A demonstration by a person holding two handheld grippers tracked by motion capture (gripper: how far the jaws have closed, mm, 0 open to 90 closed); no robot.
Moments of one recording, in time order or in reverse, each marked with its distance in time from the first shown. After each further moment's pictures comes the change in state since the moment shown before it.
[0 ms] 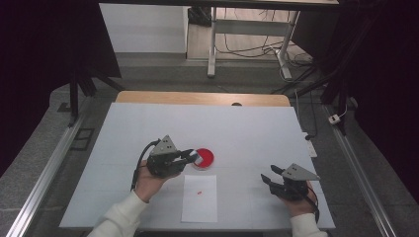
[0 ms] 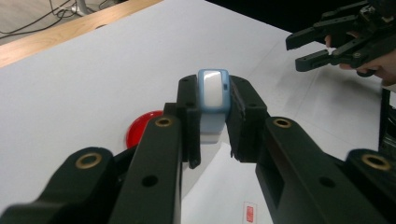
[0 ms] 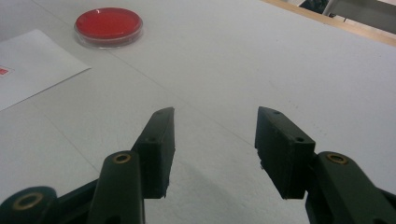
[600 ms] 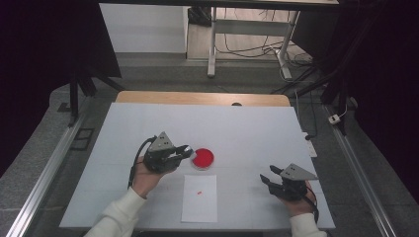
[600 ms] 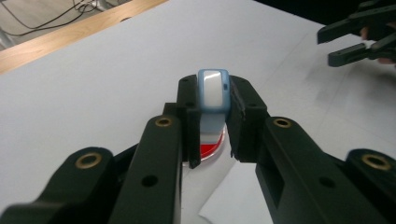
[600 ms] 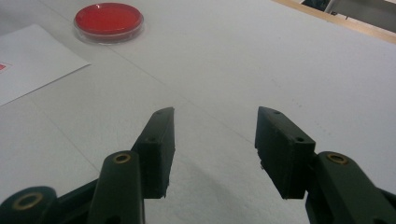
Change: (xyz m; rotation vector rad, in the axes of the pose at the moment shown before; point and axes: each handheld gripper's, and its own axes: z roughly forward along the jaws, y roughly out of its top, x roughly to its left) left arm 0.016 -0.003 0.001 0.030 0.073 0.002; right arm 0.001 0.000 0.003 0.009 0.003 -0.009
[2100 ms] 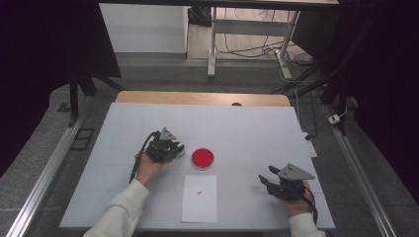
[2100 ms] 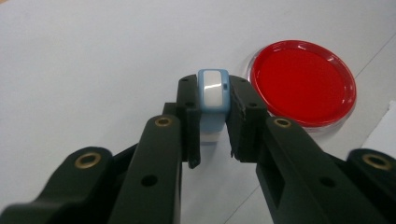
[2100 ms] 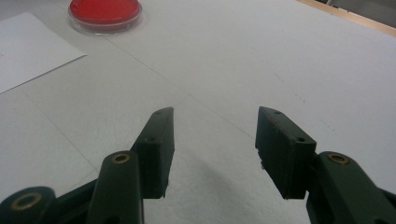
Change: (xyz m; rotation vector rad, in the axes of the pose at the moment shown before) left arm 0.054 -0.026 0.054 0.227 0.149 -0.052; right arm 0.002 -0.001 0.005 0.029 -0.005 -0.011
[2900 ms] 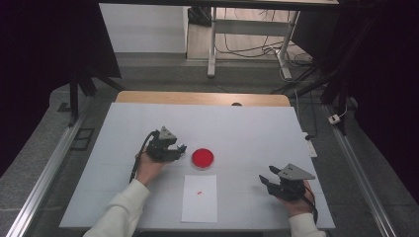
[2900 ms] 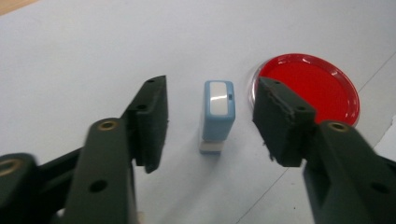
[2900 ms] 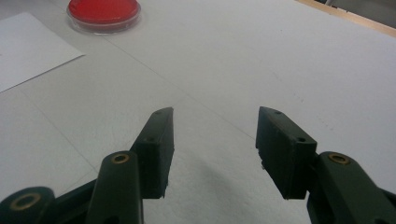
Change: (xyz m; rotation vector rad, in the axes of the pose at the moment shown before) left arm 0.001 0.001 -0.002 -0.045 0.016 -0.032; right arm -0.001 0.000 -0.001 -0.001 -0.003 -0.003
